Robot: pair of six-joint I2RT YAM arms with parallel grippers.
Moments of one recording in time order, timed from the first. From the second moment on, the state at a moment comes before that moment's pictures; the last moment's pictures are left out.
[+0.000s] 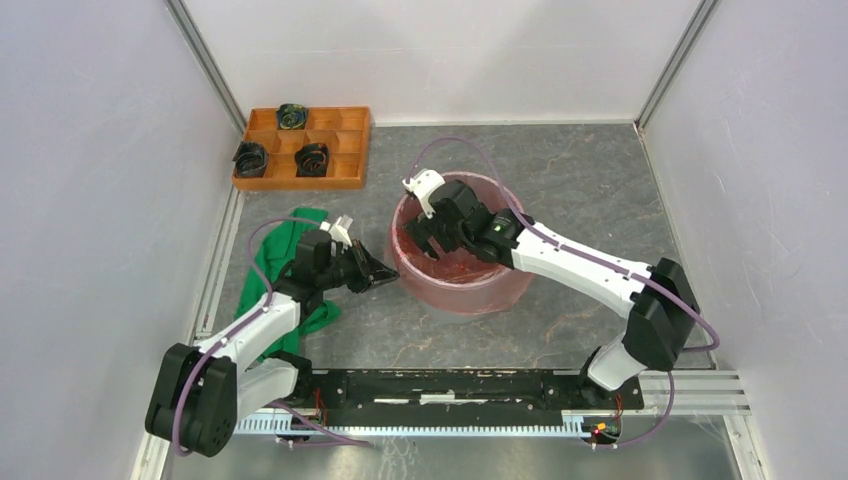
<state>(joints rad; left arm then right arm) -0.31 1.08 0.41 0.08 0.56 -0.87 0.91 1.56 1.29 -0.48 0.24 0.00</state>
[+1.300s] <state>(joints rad) -0.28 0.73 0.61 -0.37 0.22 -0.78 0.91 1.57 1.21 -0.43 0.26 -0.01</state>
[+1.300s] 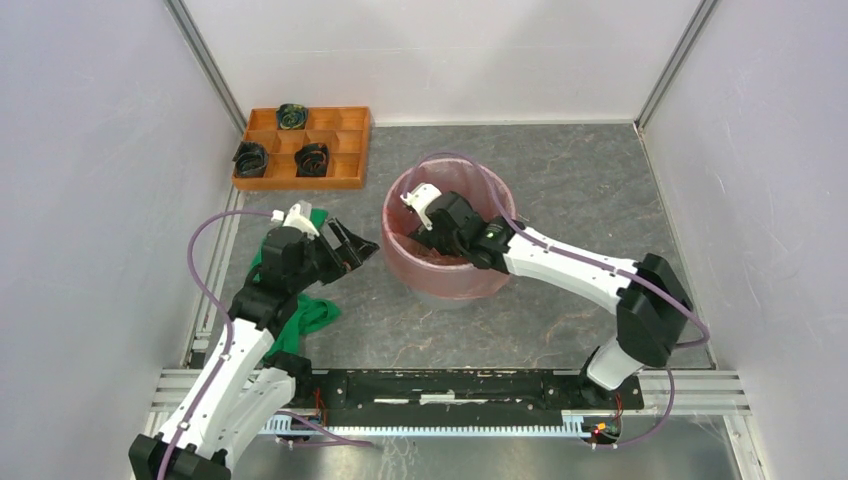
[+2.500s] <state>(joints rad) -0.11 1.39 0.75 0.00 0.43 -0.88 0.89 1.32 1.29 -0.39 0.29 -0.04</state>
